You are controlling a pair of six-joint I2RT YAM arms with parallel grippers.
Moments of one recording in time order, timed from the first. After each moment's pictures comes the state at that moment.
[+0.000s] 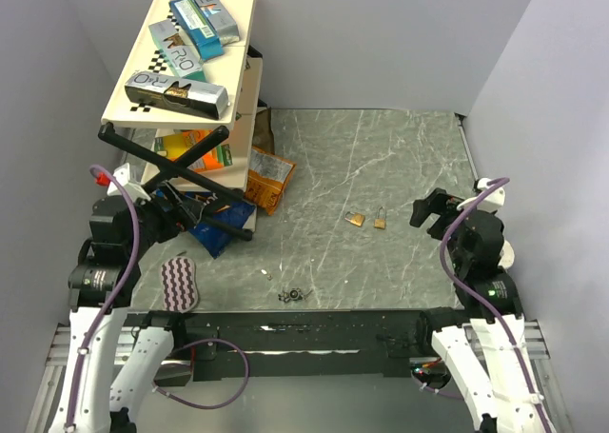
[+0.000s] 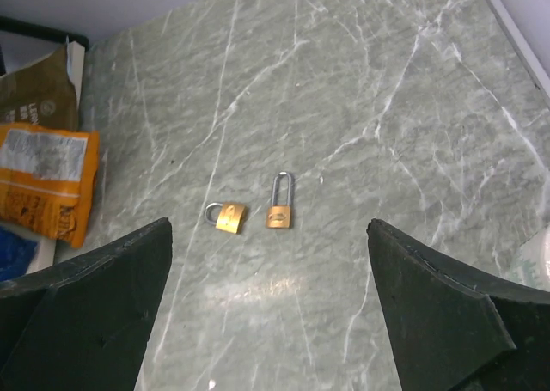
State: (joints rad) left arm -0.06 0.61 0.95 -0.76 0.10 -0.57; right arm 0.13 0.50 0.74 -0.54 0.19 0.39
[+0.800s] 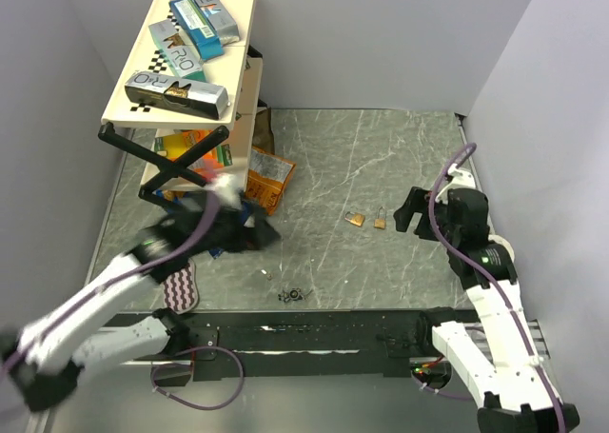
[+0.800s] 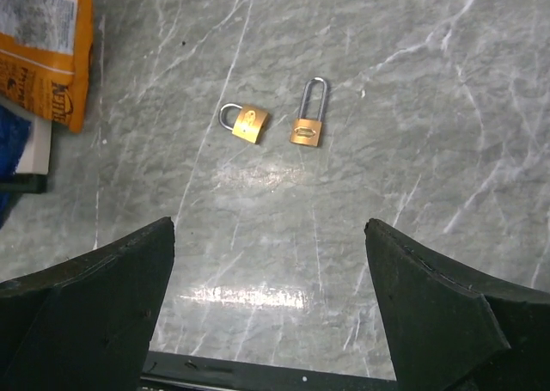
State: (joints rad) left arm -0.68 0.85 0.92 -0.63 0.09 -0.75; right arm 0.13 0.69 0.85 -0.72 -0.03 0.34
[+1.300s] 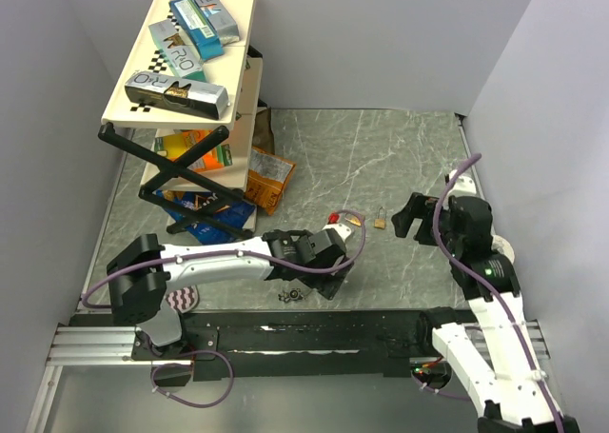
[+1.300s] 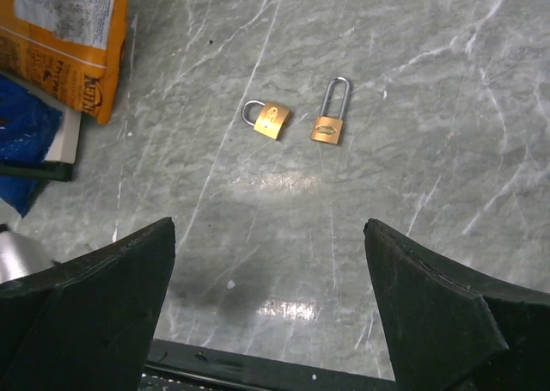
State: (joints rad) left arm -1.23 1.61 1.18 -0.59 -0.19 -0.53; right arm 0.14 0.63 0.83 -0.71 -0.07 0.34
